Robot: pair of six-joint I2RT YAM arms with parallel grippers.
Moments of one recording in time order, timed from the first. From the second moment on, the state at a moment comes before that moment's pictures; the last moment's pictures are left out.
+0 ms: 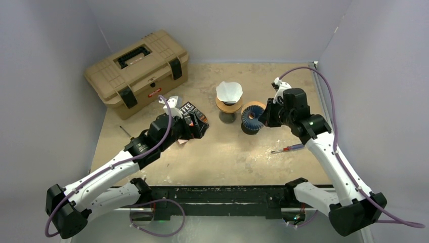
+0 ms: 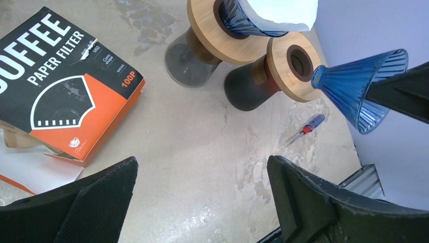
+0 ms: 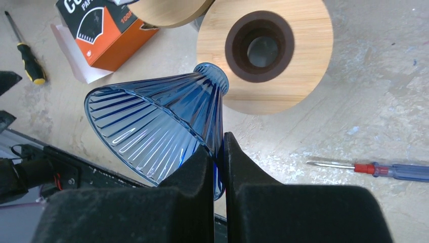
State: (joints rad) left arm -0.77 0.90 0.73 -0.19 -0.19 -0.68; right arm 0.35 1.03 1.07 -0.72 -0.12 0.33
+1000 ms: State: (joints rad) left arm -0.77 0.93 0.72 -0.15 -0.16 -0.68; right arm 0.02 1.17 1.17 -0.75 -0.44 0.28
